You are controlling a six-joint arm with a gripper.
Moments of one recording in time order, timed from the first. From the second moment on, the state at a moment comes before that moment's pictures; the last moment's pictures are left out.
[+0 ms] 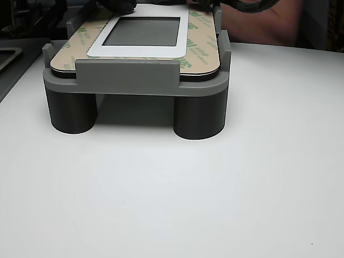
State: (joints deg) arm 35.2 99.7 123.8 25.0 -3.1 -101.7
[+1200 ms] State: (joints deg) arm 38.1 98.1 122.7 24.1 -1.6 -101.1
